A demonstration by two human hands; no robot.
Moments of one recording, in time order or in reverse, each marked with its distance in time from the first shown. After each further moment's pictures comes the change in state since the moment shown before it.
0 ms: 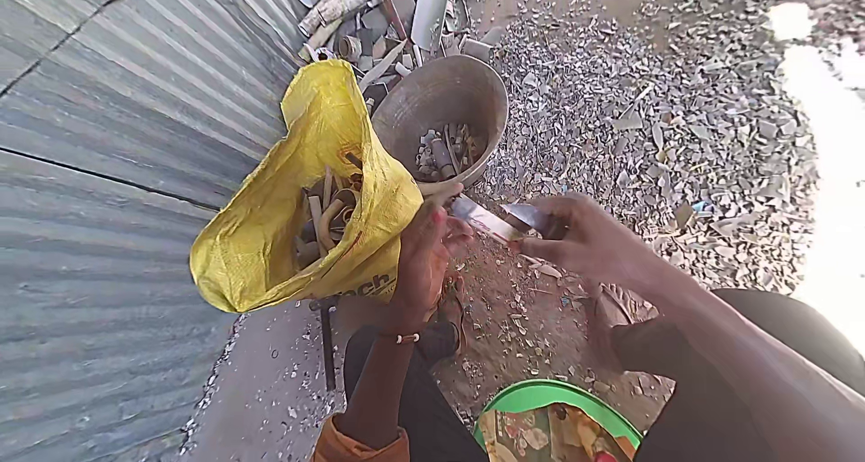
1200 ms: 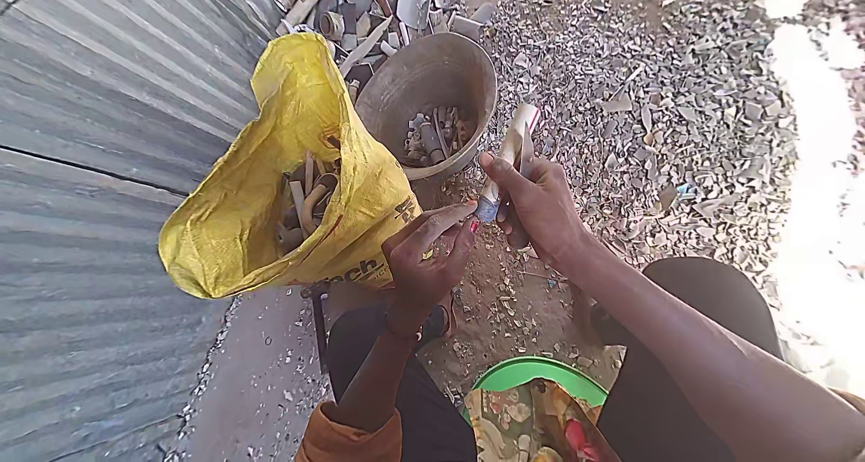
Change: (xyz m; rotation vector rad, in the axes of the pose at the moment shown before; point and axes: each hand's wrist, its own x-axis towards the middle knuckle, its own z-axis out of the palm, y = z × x) left_hand -0.014 -0.019 0.017 0.783 0.070 0.784; right_hand 0.016 -0.017 0.036 0.642 0.370 0.193
